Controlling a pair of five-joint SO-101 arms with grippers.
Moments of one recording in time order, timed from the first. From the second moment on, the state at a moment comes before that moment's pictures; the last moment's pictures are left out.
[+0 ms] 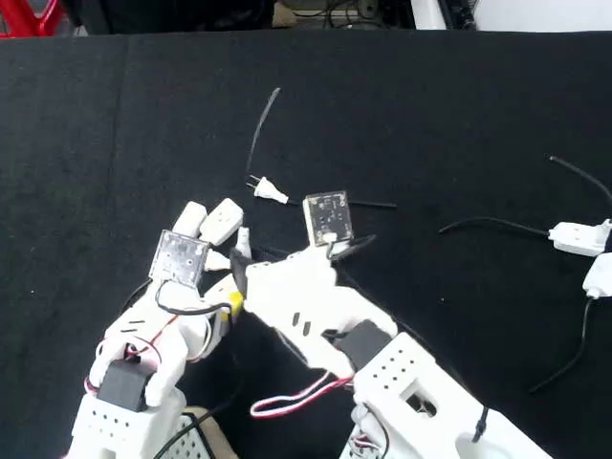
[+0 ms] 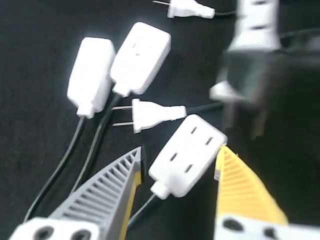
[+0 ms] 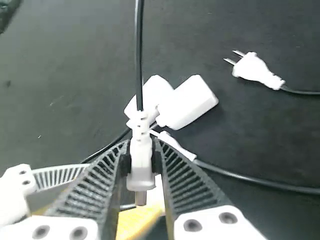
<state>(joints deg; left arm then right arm) 11.3 -103.9 92.4 62.7 -1.4 -42.4 -56.0 80.7 15.5 -33.0</state>
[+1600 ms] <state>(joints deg) -2.9 -103.8 89.9 69.6 -10.3 -44.6 -59.1 70.3 40.6 -24.5</state>
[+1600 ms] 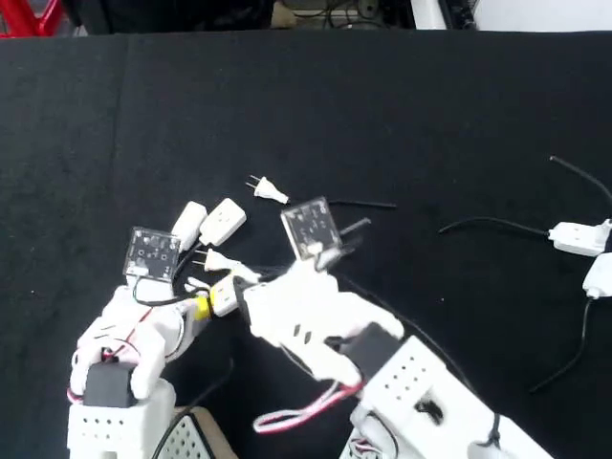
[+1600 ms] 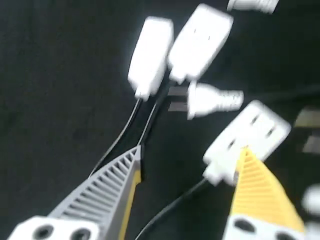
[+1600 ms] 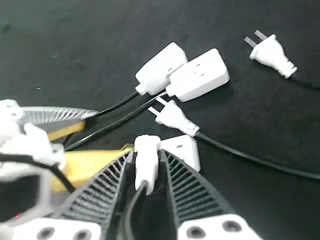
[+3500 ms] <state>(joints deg) -23.4 -104.0 94.0 70.2 -23.2 -31.0 -12.4 19.9 90.0 5.9</state>
